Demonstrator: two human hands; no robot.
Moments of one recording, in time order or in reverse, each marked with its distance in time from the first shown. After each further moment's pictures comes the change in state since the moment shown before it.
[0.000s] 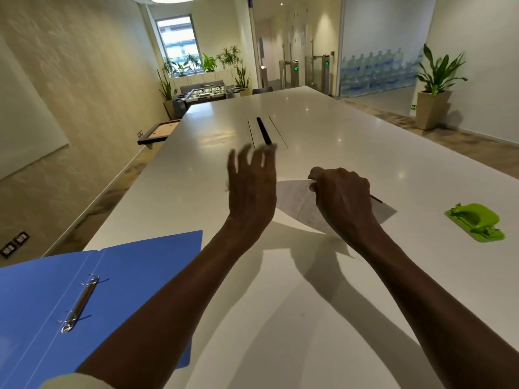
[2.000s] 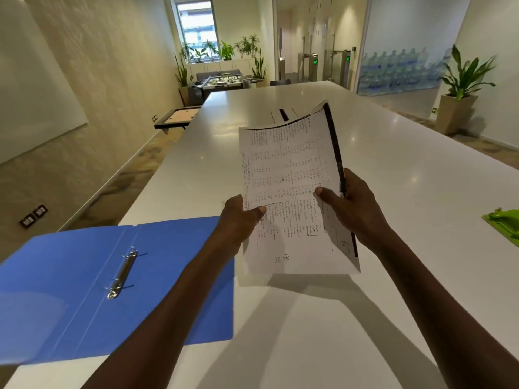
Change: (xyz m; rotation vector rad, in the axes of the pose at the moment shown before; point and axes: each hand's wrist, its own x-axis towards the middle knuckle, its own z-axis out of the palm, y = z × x) left_hand -0.083 -0.098 -0.023 -1.153 -0.466 -0.906; right_hand -0.021 -0.059 0.012 0.995 -0.252 0.284
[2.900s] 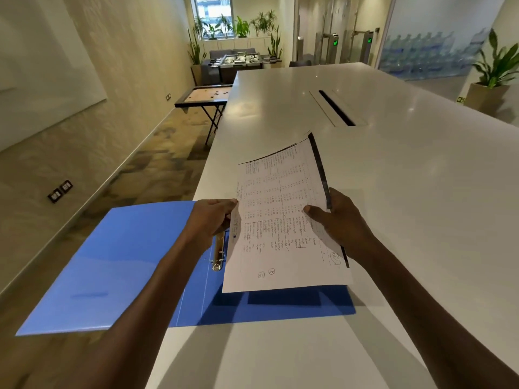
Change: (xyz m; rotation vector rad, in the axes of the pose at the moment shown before) left_hand 0.016 -0.095 -0.254 -0.179 0.117 -0.271; right_hand -0.038 -0.059 0.222 0.043 -0.176 0.215
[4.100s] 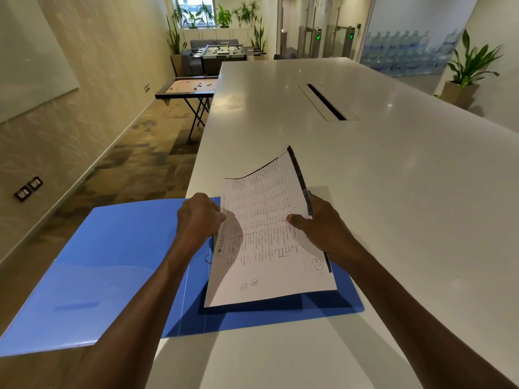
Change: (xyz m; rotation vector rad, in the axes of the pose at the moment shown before) left_hand 0.027 -0.012 -0.017 0.860 0.197 0.224; right_hand -0.001 -0.005 0.044 -0.118 -0.023 0.086
